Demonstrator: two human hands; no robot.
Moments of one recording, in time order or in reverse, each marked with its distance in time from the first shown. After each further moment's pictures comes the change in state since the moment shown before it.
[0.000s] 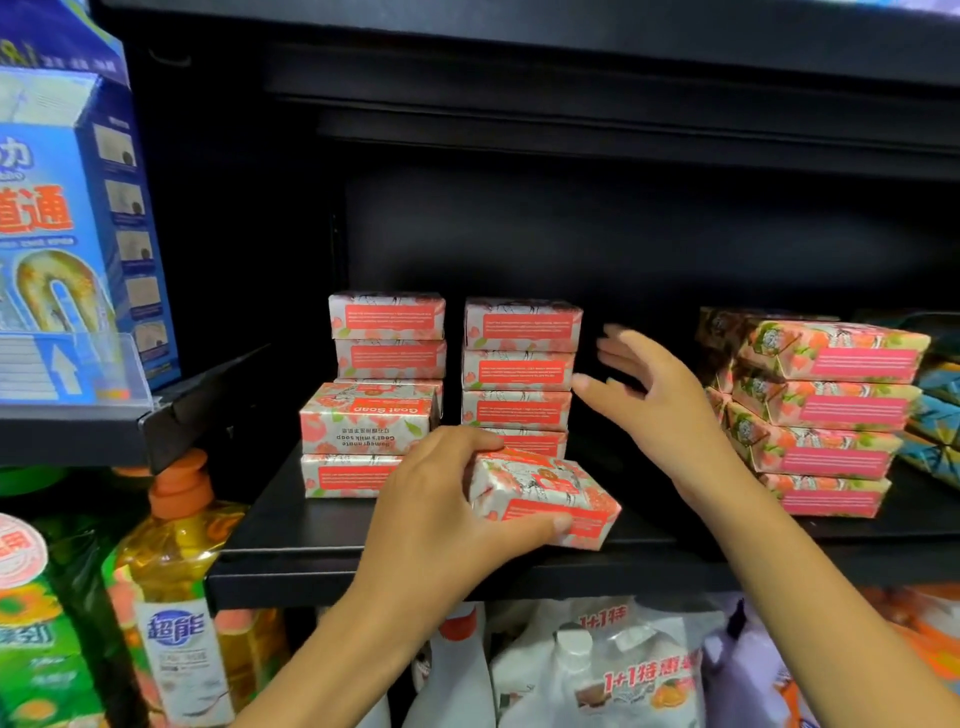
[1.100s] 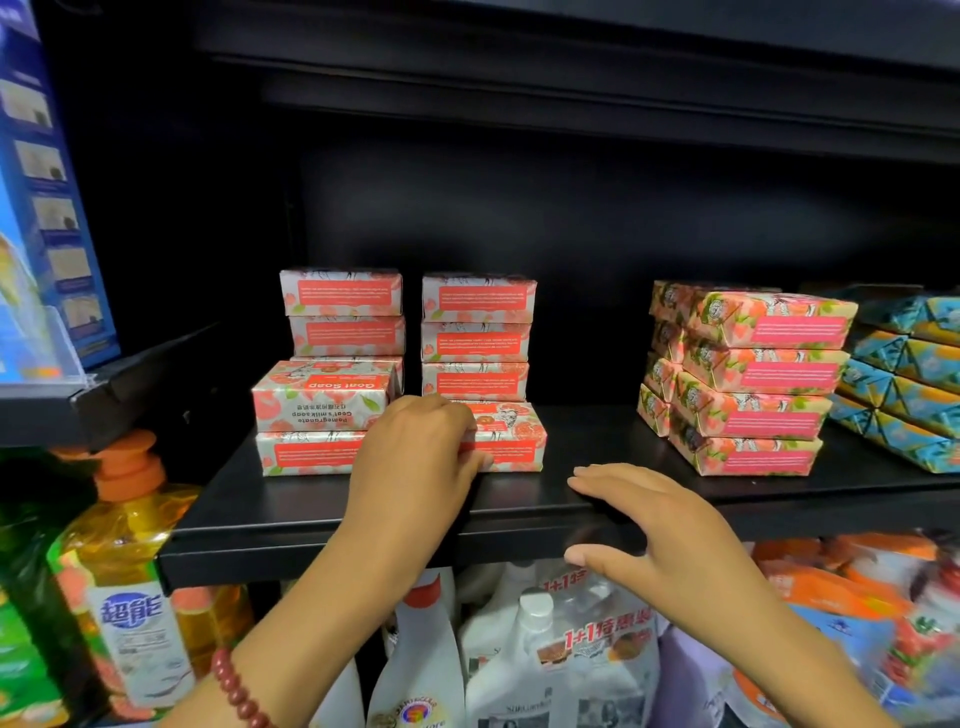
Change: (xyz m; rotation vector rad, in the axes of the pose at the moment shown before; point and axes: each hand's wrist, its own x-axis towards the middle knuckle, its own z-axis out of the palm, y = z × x) left_hand 0.023 0.002 0.015 0.510 0.011 0.208; right_hand -0.101 0.027 -0.031 -0.668 -0.341 -0.153
